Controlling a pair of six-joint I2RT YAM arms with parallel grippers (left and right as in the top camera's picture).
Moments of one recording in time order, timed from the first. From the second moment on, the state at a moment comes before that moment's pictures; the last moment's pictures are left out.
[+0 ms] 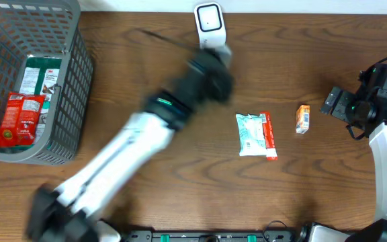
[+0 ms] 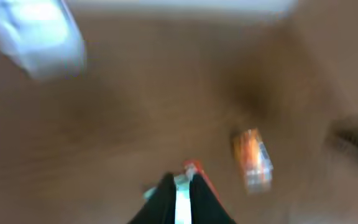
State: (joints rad) left arm -0.60 1.59 1.31 -0.27 0.13 -0.45; right arm -0.28 1.41 1.15 -0.80 0.00 0.18
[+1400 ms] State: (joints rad) left arm 0.54 1.99 1.65 -0.97 -0.23 0.04; right arm -0.28 1.41 1.15 -0.80 0.00 0.18
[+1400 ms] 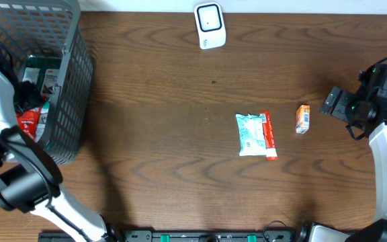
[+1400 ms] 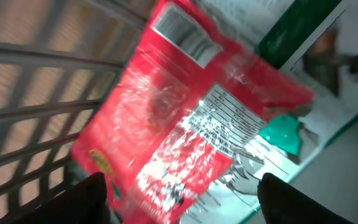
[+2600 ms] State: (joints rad) left arm 0.55 1.65 1.75 -0.89 -0.26 -0.05; right arm -0.28 1.41 1.15 -0.80 0.00 0.18
